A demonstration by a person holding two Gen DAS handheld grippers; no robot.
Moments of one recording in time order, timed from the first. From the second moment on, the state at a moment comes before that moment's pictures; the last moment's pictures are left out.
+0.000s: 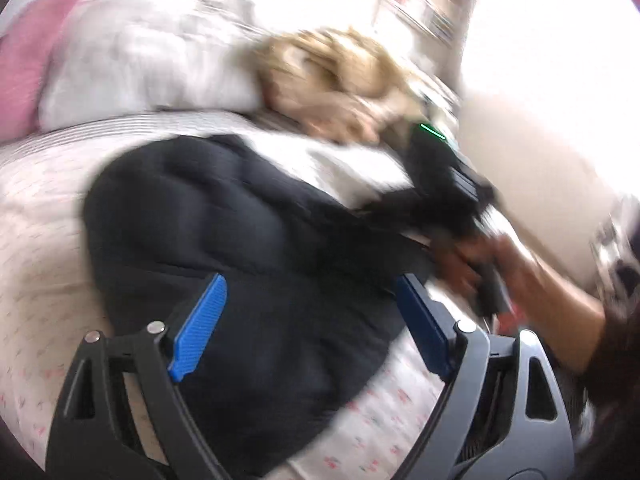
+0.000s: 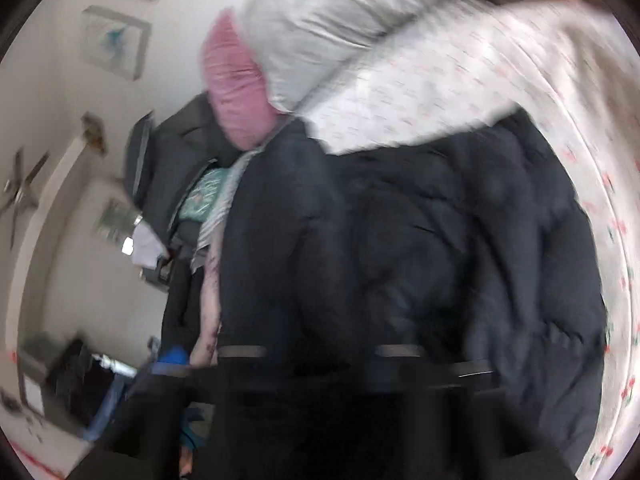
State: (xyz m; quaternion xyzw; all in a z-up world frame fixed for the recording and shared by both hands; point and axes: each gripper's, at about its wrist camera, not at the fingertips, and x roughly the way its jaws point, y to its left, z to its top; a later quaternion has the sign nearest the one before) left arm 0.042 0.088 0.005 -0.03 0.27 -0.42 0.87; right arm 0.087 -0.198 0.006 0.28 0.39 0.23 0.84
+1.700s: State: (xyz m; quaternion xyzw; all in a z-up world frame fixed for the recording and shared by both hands) left arm 0.148 0.108 -0.049 -0.22 0.40 -0.29 0.84; right arm 0.071 -0.274 0.007 0.27 0.40 0.03 0.88
